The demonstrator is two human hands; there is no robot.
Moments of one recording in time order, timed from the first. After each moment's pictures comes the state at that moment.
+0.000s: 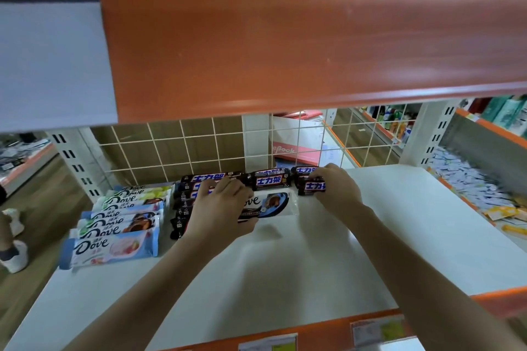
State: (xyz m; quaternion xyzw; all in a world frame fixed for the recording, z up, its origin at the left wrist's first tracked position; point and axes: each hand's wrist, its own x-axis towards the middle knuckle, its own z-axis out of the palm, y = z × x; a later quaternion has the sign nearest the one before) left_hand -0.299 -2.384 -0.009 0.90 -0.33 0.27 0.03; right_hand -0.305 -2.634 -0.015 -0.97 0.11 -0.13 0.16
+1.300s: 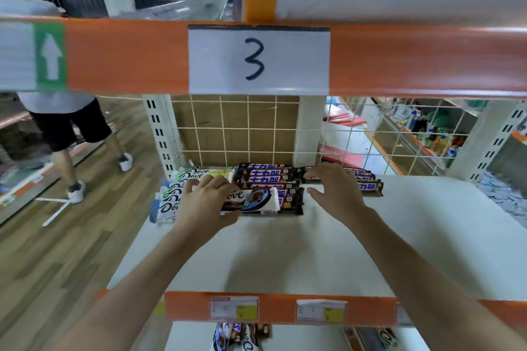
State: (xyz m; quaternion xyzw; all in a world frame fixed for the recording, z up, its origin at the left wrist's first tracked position) left_hand -0.328 -2.261 -0.006 0.95 -0.20 0.24 0.06; right_hand -0.327 -2.529 0.014 -0.98 -0.05 -0.17 0.11
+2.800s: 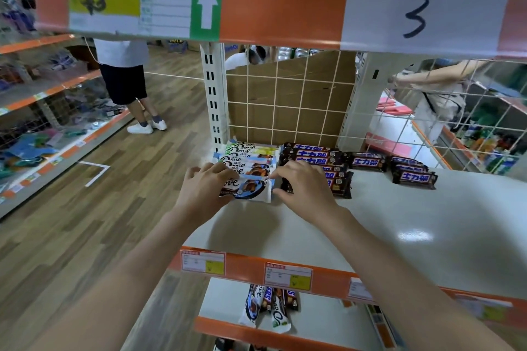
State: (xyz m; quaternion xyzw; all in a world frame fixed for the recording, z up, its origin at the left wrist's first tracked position) left_hand -0.343 -2.169 -0.016 0.98 -0.14 0.13 0.07; right_hand -0.343 -2.384 -0.002 -0.96 -0.19 -0.13 0.14
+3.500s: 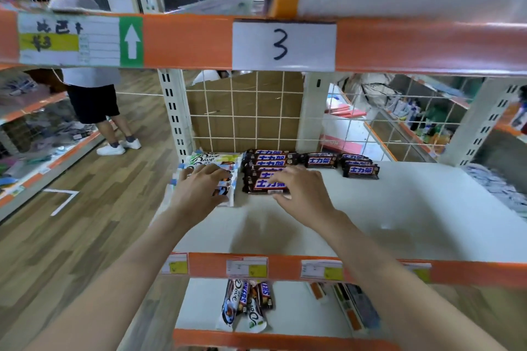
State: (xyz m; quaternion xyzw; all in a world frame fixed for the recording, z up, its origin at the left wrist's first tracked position) left_hand -0.363 -2.230 0.014 0.98 -0.16 0.13 0.08; right_hand -0.385 -2.450 0.014 -0.97 -0.14 -0.15 0.14
